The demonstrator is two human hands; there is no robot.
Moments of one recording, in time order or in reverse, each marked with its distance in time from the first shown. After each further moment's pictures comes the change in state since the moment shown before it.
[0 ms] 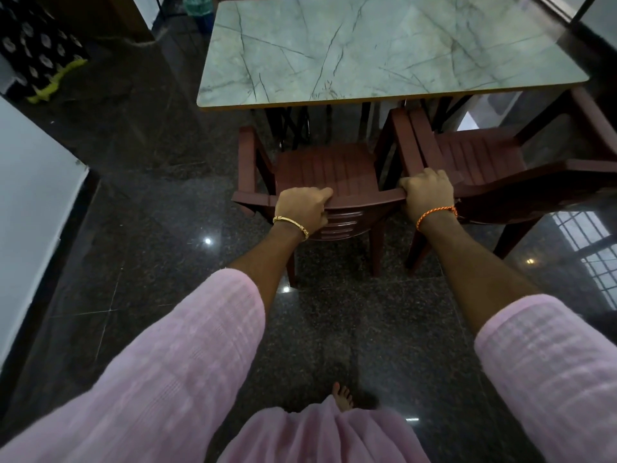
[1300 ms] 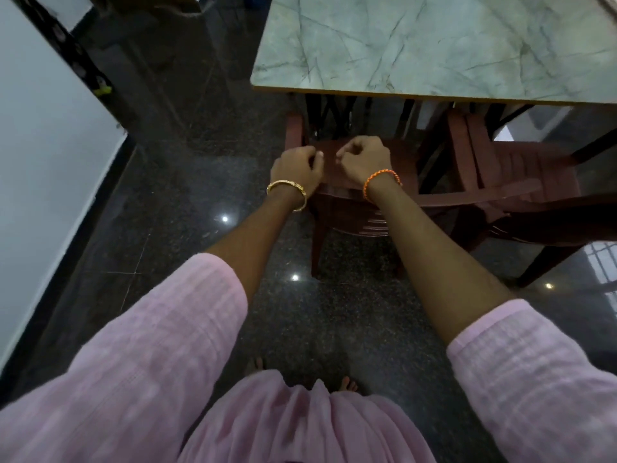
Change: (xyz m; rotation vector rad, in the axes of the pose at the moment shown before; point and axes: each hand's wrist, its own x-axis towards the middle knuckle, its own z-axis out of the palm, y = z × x) left_hand -0.016 -0.103 -0.024 -0.508 0.073 -0.538; right_hand 0.060 -0.193 -0.047 0.953 -0.230 0.202
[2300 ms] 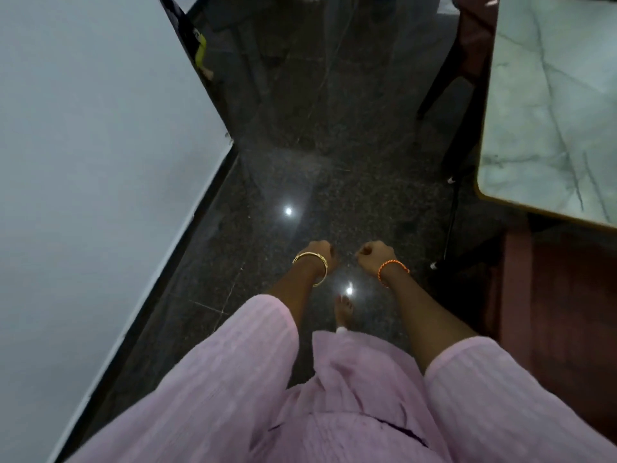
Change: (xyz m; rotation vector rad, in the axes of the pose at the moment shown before) left_hand 0.265 -0.464 -0.063 0.152 -0.633 -0.453; right_hand 0.301 -0.144 0.451 -0.254 -0.430 0.171
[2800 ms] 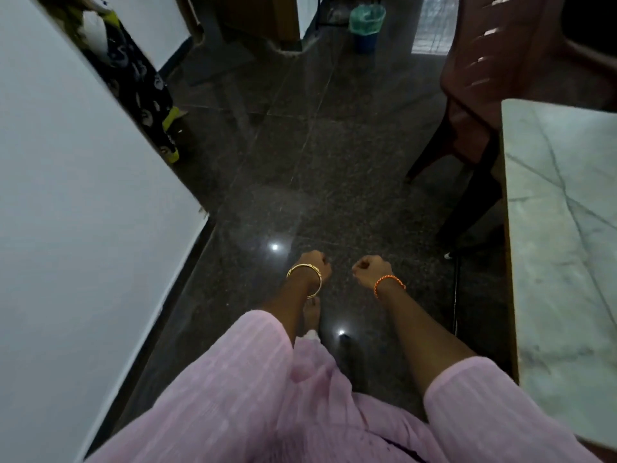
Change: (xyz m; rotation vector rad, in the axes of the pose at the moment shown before) left_hand 0.289 0.052 -0.213 -0.114 0.072 0.037; right_hand 0.290 -0.150 -0.123 0.107 0.103 0.042
